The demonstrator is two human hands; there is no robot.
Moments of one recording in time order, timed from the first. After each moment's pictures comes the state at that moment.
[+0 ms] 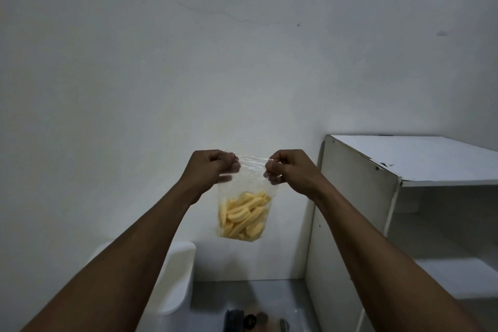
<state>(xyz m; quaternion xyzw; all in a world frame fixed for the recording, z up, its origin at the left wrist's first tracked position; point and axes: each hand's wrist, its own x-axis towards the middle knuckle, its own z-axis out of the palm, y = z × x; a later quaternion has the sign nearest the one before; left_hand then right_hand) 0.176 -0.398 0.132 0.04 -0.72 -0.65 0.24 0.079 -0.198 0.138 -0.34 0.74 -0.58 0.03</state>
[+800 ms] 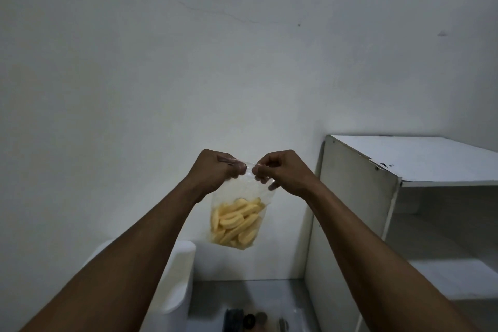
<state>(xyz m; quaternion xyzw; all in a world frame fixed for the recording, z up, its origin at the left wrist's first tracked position) 0.176 -0.390 0.138 0.05 -0.81 -0.54 0.23 0.087 -0.209 0.138 -0.38 0.76 -0.53 0.04</state>
